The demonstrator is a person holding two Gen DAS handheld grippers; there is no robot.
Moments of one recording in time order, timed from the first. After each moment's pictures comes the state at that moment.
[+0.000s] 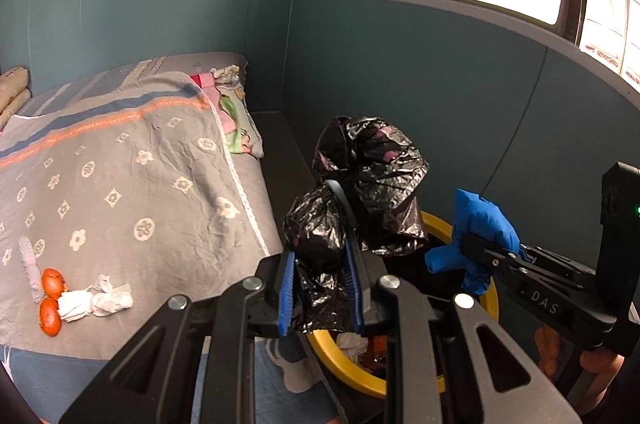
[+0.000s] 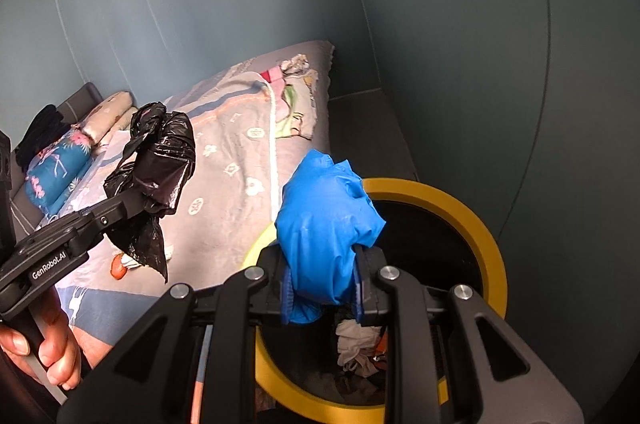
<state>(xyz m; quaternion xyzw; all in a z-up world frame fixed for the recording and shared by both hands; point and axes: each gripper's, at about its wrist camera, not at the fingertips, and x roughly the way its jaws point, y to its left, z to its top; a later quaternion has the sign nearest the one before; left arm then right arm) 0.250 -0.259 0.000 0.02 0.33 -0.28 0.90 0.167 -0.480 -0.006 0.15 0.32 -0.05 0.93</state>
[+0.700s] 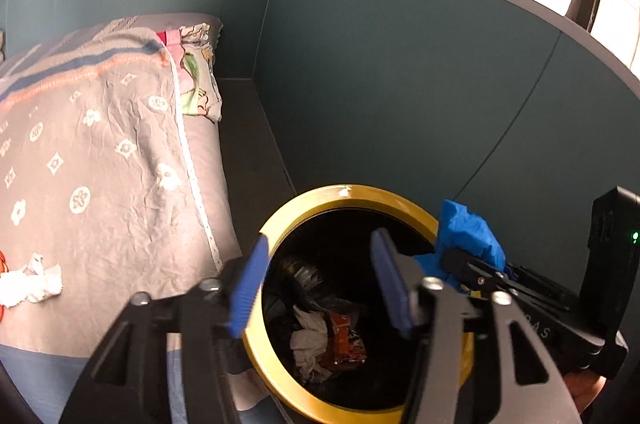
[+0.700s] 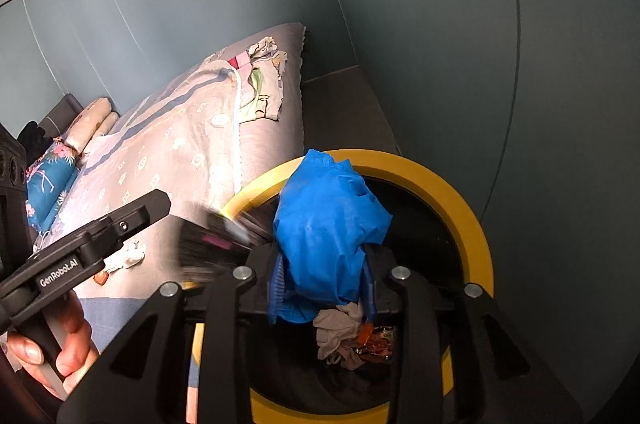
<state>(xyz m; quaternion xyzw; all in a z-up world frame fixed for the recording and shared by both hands) 0.282 -0.301 -0.044 -0.03 0.39 -0.32 0.87 0.185 -0.508 -0.040 0.19 0.34 -0.08 0.92</state>
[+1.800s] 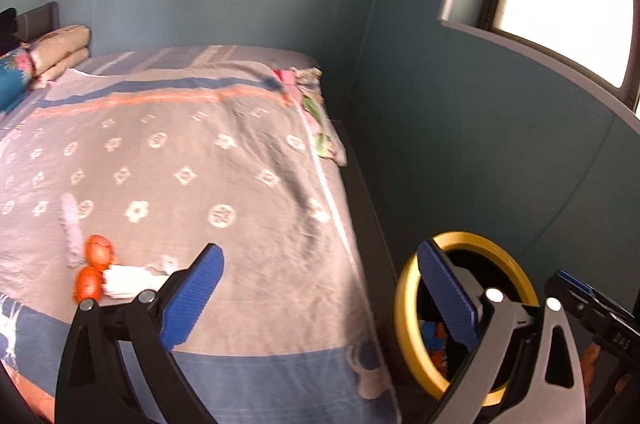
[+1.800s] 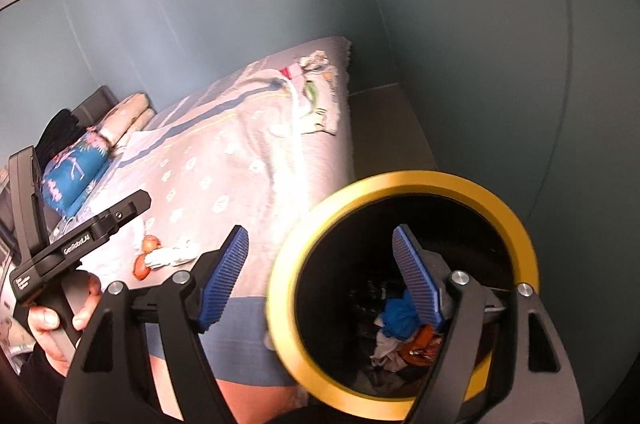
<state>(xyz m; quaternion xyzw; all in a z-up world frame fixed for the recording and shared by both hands) 0.278 -0.163 -0.001 -0.05 0.33 -0.16 0.93 0.182 -0.440 -0.004 0.15 0.31 0.00 0.94</state>
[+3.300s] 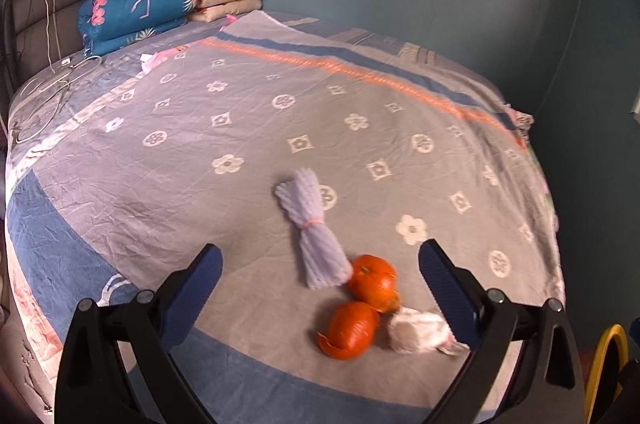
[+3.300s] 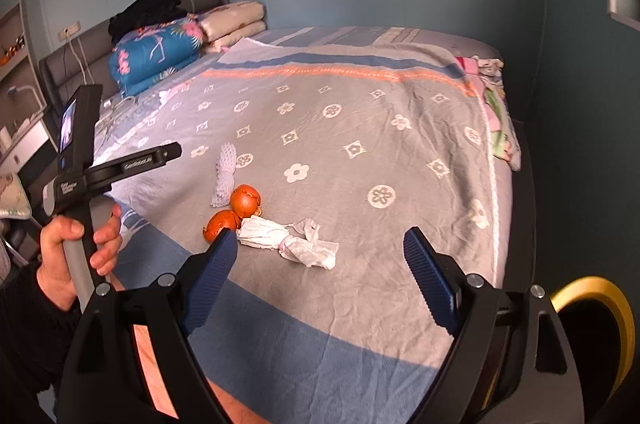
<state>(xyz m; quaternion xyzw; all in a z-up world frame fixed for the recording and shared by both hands) 0.360 0.123 -0.065 -0.13 0.37 0.11 0.92 0.307 -0.185 -0.016 -0.03 0.35 0.18 0.92</state>
